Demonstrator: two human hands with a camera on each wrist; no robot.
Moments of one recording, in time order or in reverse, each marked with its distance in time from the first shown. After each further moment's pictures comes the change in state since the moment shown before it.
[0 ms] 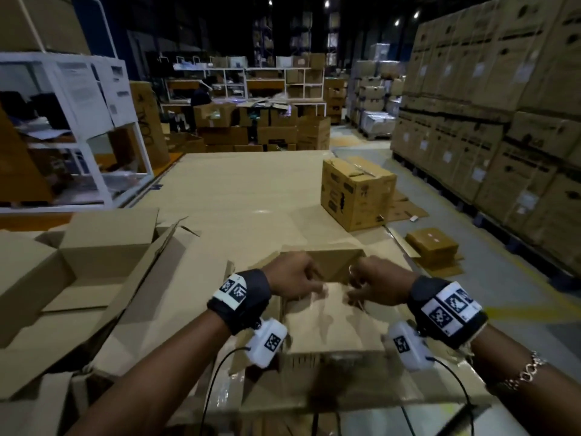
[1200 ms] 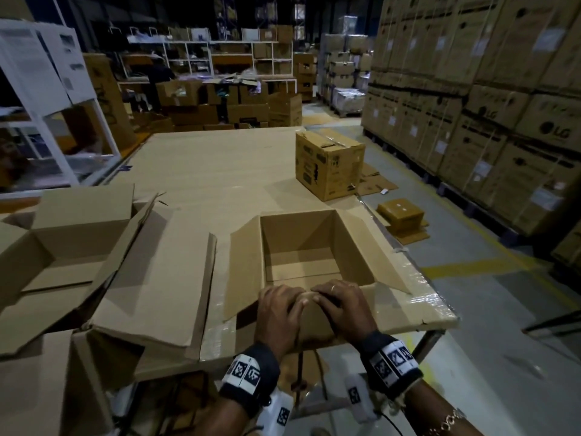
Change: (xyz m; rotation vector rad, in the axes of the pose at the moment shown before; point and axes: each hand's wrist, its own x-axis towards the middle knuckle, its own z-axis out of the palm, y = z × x) left_hand -0.106 0.042 0.171 -0.218 0.680 -0.099; right_hand -0.055 -0.034 0.189 0.469 0.665 0.035
